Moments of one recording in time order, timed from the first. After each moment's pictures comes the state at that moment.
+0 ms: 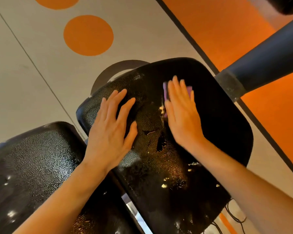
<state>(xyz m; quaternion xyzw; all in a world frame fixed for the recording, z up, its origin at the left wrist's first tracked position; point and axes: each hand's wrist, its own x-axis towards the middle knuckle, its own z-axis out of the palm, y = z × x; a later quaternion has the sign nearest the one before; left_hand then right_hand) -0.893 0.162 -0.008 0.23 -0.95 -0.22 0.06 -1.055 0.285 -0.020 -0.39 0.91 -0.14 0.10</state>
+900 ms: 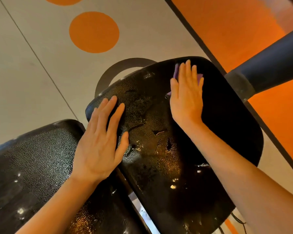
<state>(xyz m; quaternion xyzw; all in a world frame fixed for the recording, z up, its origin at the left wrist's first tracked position) -0.852 0.151 -0.020 0.24 -0.95 -0.17 0.05 -1.072 0.241 -0.024 -0.29 0.95 -0.11 0.07</state>
